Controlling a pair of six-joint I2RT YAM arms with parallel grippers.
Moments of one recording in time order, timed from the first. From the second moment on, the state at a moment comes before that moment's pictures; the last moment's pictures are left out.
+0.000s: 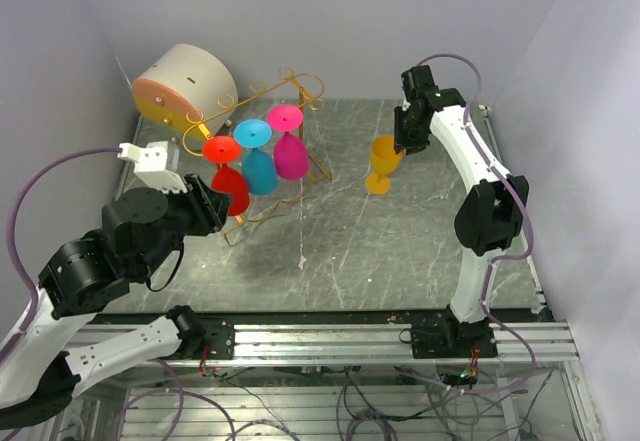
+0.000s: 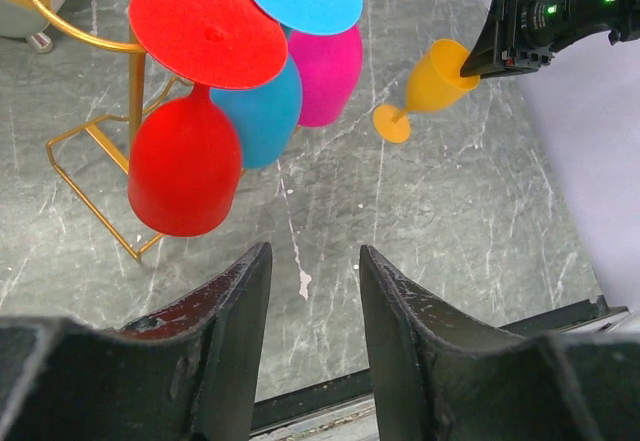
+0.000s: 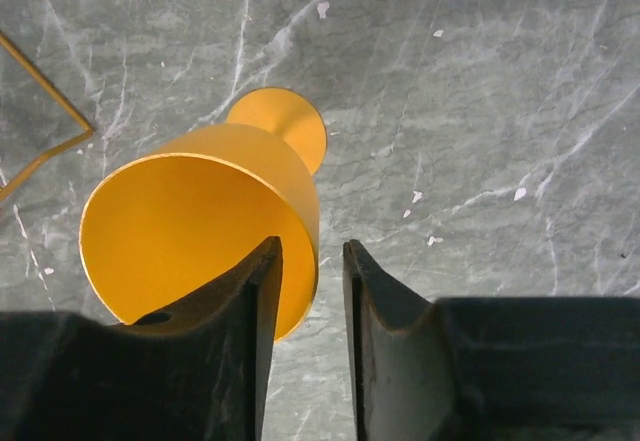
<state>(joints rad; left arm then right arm) -0.90 0.73 1.33 -0.94 -0.52 -0.59 0.24 2.00 1.95 -1.04 0.10 0.24</state>
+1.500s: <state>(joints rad) -0.90 0.68 1.29 -0.93 -0.54 -0.64 0.56 1.67 1.68 -0.26 -0.43 0.94</state>
